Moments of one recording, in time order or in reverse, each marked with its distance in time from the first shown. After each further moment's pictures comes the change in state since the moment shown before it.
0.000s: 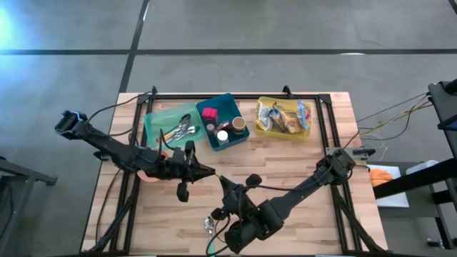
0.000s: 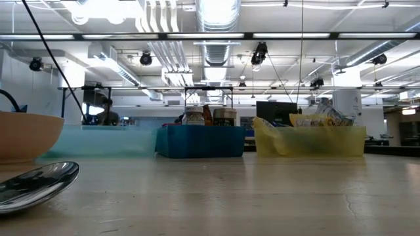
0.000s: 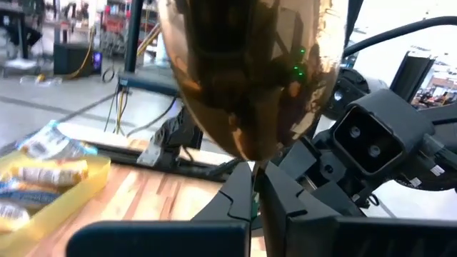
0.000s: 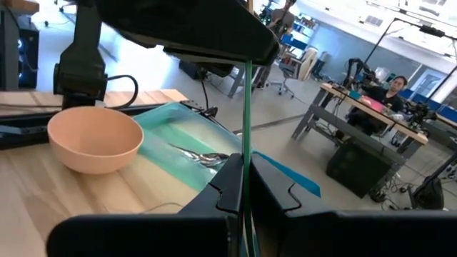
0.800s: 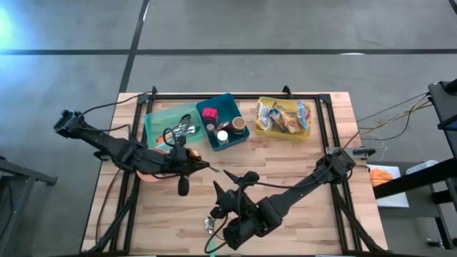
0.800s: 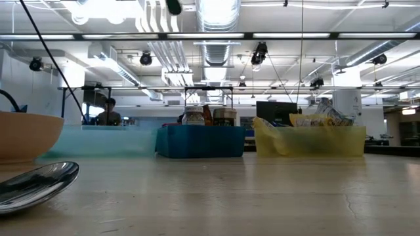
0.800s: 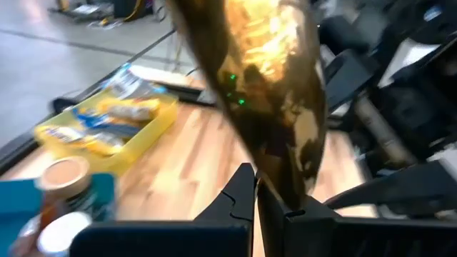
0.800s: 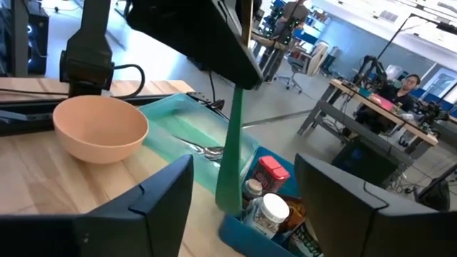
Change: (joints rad) left arm 0.001 -0.043 0.164 -0.543 -0.143 -0.077; right arm -0.009 -0.004 0.000 0.002 -0.070 -0.038
